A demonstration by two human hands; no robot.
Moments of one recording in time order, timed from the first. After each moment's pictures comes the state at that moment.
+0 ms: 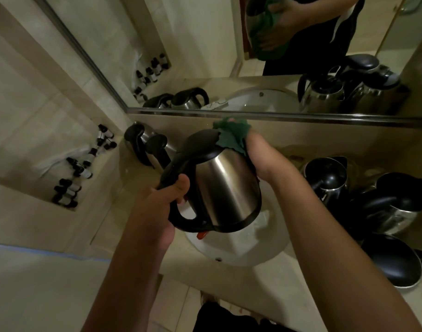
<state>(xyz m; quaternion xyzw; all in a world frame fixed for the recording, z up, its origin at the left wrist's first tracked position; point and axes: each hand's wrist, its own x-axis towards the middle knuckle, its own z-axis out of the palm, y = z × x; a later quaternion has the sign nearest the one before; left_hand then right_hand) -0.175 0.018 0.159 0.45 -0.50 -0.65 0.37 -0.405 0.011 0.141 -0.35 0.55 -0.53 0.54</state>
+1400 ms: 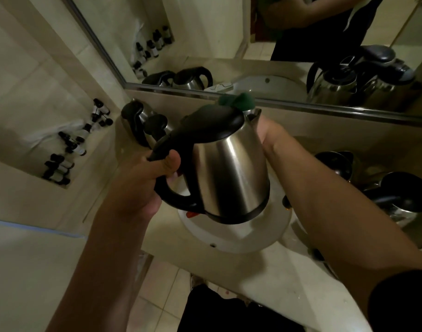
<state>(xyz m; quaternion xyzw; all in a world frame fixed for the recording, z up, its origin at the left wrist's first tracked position) -0.163 -0.015 0.173 0.35 -0.54 -0.70 0.32 -0.407 -0.019 0.152 -0.36 0.56 -0.46 0.58</state>
